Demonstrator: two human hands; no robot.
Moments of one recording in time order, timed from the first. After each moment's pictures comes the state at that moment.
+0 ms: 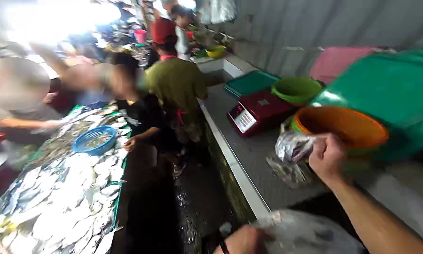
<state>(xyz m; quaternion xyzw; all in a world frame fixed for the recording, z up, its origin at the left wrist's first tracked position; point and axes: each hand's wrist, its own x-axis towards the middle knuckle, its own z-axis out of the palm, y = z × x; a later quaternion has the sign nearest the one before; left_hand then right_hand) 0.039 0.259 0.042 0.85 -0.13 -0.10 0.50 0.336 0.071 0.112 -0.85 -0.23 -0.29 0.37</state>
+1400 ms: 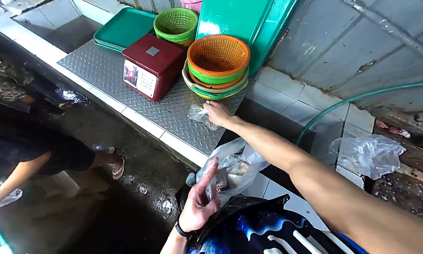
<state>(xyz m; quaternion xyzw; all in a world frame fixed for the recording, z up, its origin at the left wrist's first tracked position) 0.075 0.260 0.036 0.49 -0.23 -0.18 0.82 0.353 0.052 -0.001 -0.98 -0.14 0.05 0.13</state>
